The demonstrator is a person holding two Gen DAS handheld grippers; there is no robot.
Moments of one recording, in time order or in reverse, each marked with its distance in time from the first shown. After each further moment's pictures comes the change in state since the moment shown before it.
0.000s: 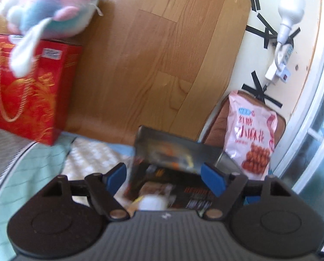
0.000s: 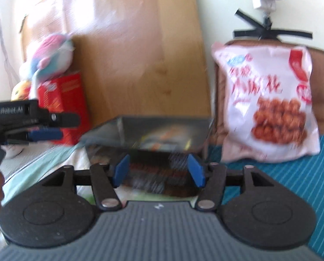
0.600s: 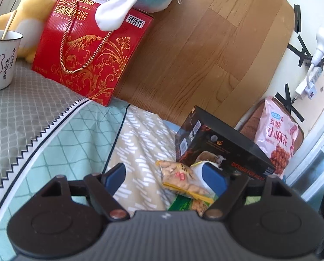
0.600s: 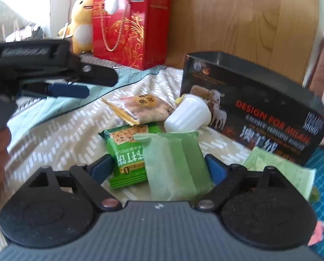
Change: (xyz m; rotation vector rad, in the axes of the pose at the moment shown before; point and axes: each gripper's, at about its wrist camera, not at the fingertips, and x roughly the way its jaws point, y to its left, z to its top) left arm -0.031 0.075 -0.046 -0.203 0.011 0.064; right arm 0.065 0.088 -0.026 -0.254 0.290 0.199
